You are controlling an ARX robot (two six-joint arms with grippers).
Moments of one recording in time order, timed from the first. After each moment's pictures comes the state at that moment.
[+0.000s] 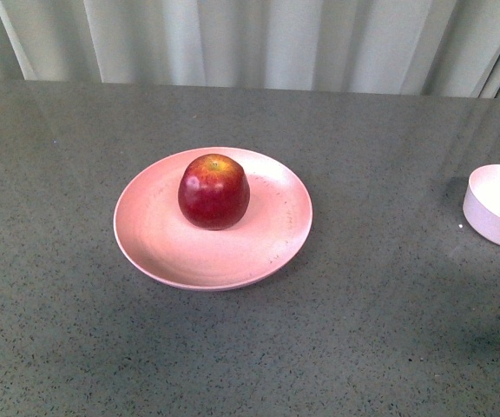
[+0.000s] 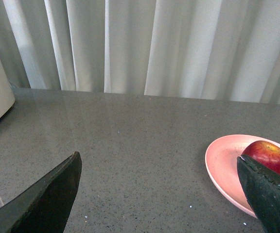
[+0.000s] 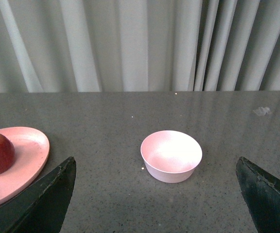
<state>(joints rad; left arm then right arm) 0.00 0.02 0.02 0.00 0.00 -0.01 0.00 0.01 0.02 0.00 0.00 0.00</state>
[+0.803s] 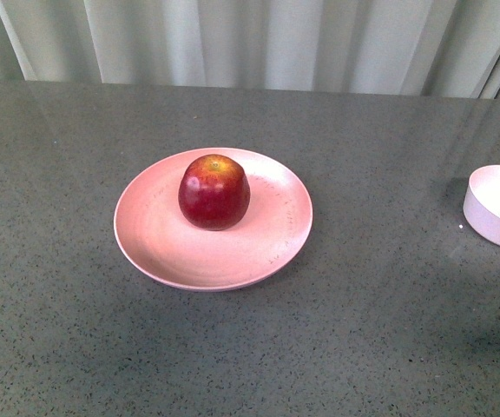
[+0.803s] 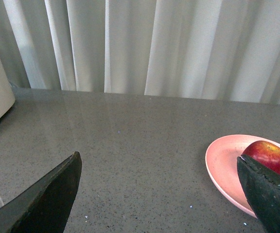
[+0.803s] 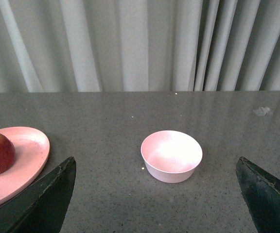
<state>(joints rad) 0.00 0.02 0.02 0.00 0.00 -0.01 0.00 0.01 0.02 0.00 0.00 0.00</state>
